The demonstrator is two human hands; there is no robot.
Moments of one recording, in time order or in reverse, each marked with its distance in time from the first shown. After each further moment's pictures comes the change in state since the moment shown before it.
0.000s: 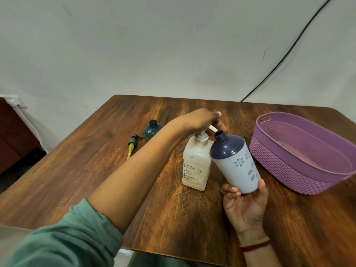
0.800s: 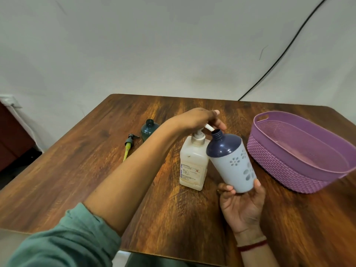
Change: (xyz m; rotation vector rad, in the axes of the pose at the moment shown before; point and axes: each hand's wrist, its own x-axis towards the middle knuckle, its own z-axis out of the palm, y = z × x) left_hand 0.004 -0.004 0.000 -0.058 -0.030 0.049; right_hand 0.000 0.002 0.004 -0.035 -0.023 0.013
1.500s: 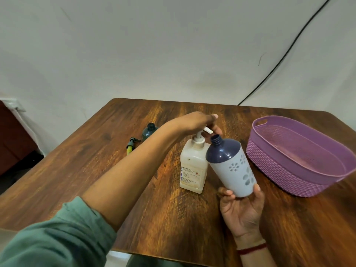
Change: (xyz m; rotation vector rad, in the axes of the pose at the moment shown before) left_hand -0.001 0.001 -0.004 0.038 0.028 -0.042; right_hand -0.005 -0.001 0.002 0.018 -0.004 -0.006
